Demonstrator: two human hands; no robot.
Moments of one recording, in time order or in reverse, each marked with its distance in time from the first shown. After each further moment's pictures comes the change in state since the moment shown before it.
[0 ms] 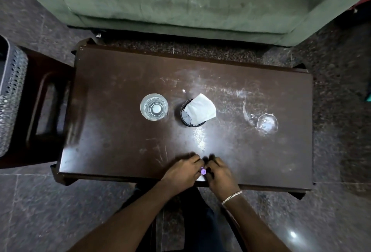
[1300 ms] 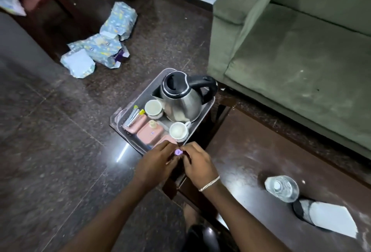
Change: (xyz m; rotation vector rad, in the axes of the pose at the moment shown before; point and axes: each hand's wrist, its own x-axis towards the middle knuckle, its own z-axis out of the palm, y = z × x) left_hand -0.340 -0.226 -0.249 -0.067 0.897 -0.450; right_hand 0.087 -0.491 0.116 0.105 -0.146 -0.743
